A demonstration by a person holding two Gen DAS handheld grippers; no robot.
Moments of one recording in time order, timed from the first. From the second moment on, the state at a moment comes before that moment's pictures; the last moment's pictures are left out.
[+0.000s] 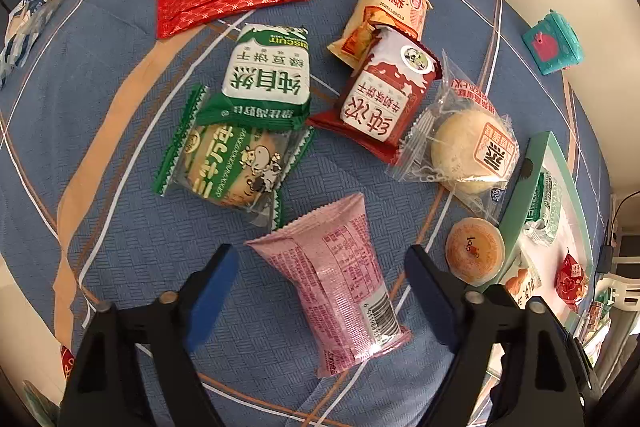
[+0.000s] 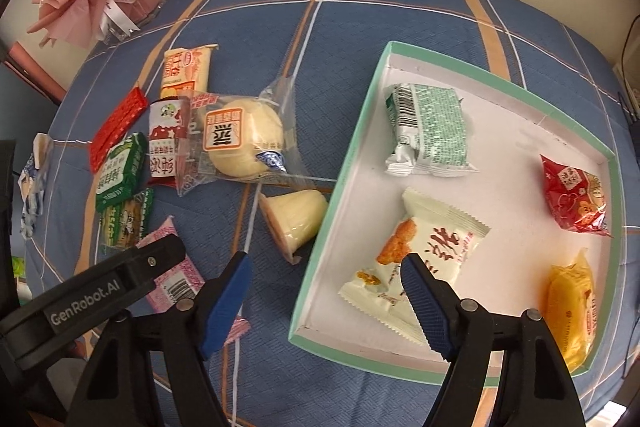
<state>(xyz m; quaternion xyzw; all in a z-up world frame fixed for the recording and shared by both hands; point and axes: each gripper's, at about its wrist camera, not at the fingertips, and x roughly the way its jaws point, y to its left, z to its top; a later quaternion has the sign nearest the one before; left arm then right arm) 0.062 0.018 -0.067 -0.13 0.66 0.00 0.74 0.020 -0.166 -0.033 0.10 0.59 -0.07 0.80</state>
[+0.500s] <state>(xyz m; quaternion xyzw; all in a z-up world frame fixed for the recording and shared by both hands) 0.057 -0.015 -0.084 -0.11 0.67 -0.02 0.73 0.014 -0.181 -0.029 0.11 0.58 -0.07 0.80</state>
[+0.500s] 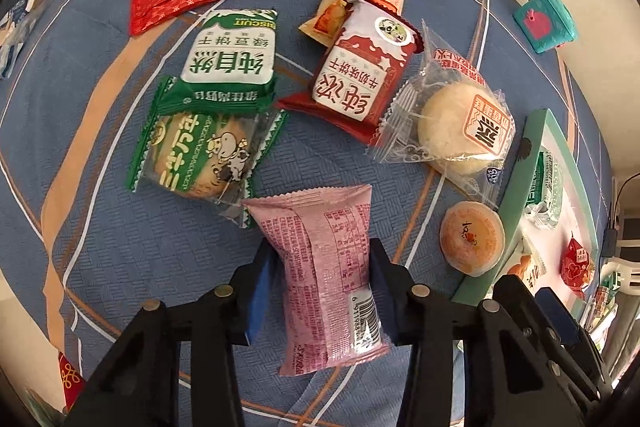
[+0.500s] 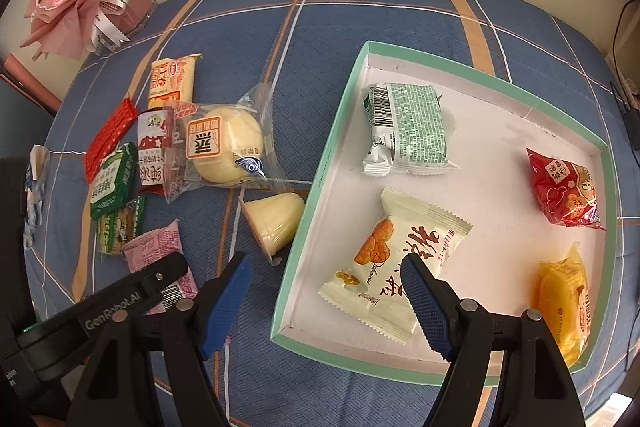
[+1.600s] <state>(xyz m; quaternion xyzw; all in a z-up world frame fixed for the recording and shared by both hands) 0.117 0.010 -0.078 -0.12 0.66 -0.03 0.74 0.056 -0.150 -0.035 0.08 0.56 0.00 0.82</state>
